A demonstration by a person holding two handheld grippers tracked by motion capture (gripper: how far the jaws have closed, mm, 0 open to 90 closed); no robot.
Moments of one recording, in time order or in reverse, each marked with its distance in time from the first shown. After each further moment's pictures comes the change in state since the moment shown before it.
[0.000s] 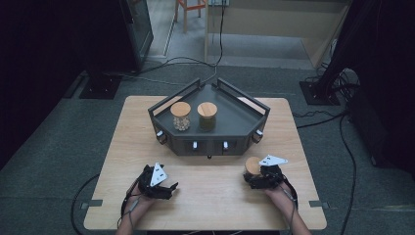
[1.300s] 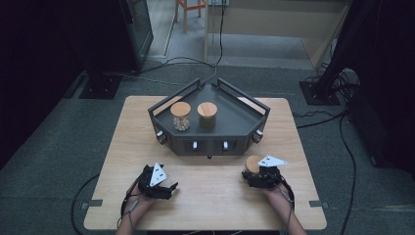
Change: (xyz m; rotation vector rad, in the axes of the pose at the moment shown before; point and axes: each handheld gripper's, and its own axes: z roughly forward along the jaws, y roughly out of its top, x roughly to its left) left arm 0.000 0.000 -0.001 -0.005 0.001 -0.001; right arm 0.012 -0.004 -0.002 -0.056 -0.010 0.007
